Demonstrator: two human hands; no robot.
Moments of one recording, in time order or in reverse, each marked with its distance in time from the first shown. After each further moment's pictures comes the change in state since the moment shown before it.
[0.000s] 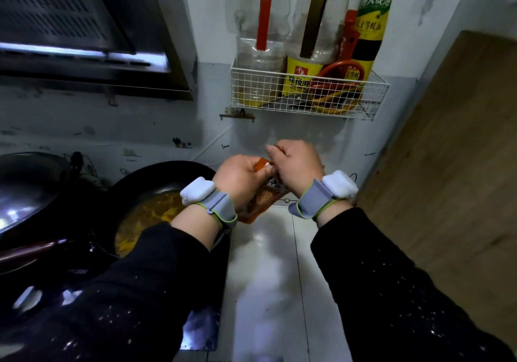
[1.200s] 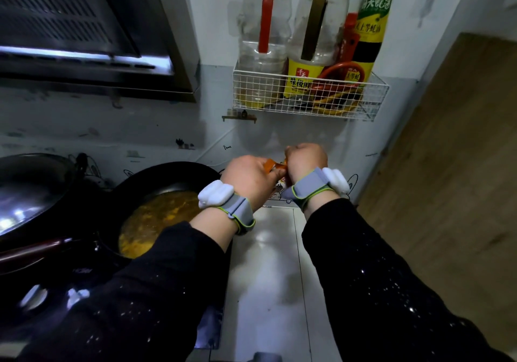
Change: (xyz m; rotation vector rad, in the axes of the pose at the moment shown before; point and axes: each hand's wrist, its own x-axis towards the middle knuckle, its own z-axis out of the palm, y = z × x) left_hand -0.004 0.018 0.012 0.311 0.155 -0.044; right_hand 0.012 0.006 0.008 0.335 0.088 0.579
